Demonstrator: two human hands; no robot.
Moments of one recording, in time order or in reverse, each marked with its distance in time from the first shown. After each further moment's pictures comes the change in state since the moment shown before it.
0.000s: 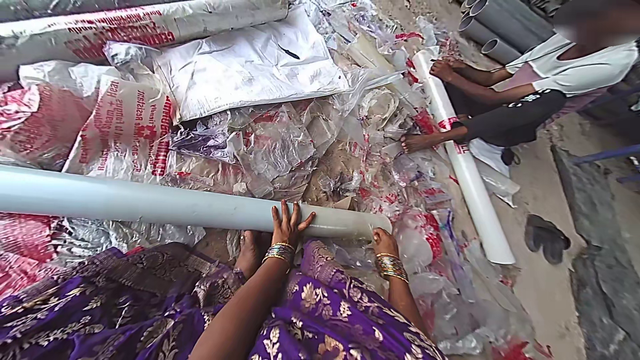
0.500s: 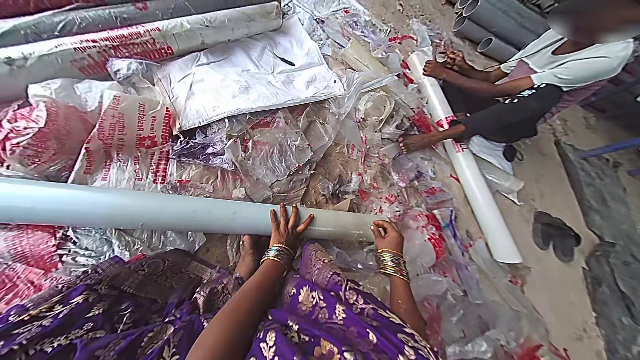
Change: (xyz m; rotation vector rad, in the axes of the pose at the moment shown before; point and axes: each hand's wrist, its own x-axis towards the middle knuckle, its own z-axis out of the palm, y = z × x) left_hand 0.000 -0.002 -0.003 0.005 0.002 0.015; right_hand -0.003 -0.012 -0.013 0.335 0.315 -0.090
